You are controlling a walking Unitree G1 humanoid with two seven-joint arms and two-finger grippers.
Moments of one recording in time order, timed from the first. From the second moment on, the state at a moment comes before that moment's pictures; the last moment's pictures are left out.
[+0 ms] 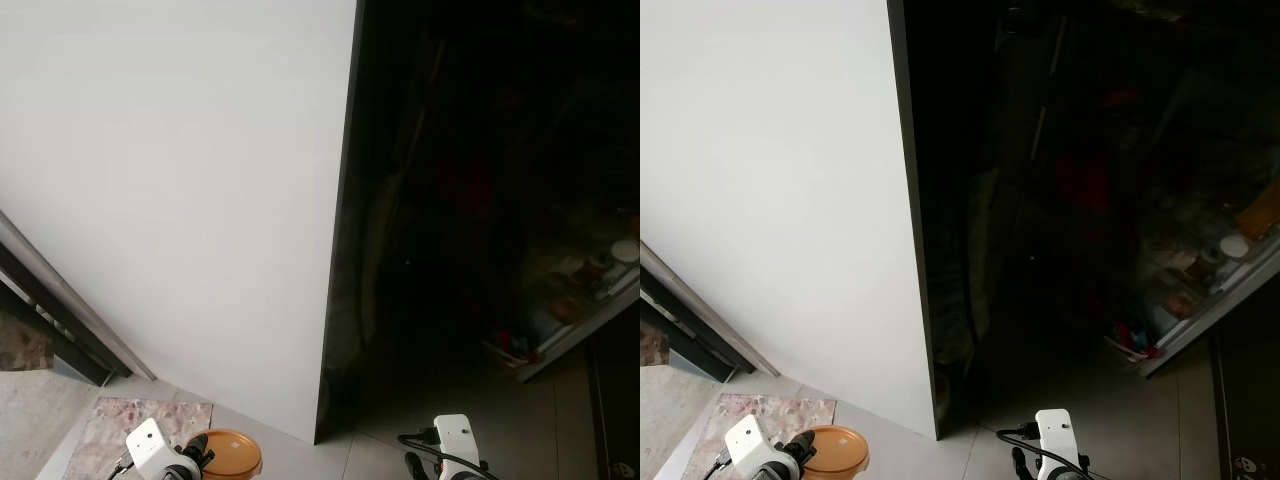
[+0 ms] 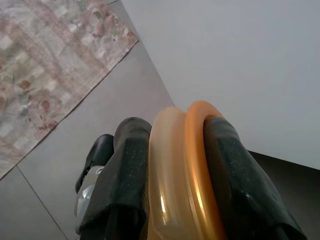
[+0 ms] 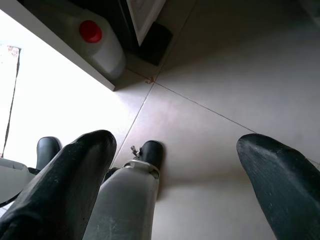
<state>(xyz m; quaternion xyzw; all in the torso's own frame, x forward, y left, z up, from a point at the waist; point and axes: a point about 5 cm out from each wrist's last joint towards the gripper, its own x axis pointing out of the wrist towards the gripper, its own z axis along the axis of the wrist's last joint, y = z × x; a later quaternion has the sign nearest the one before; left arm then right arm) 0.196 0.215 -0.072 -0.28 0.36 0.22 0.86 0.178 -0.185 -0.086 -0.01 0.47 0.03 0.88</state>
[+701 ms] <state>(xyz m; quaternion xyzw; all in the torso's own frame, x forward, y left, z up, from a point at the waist) 0.187 0.221 -0.076 -0.26 0.37 0.23 0.86 0.157 -0.183 -0.095 -0.04 0.49 0.05 0.87</state>
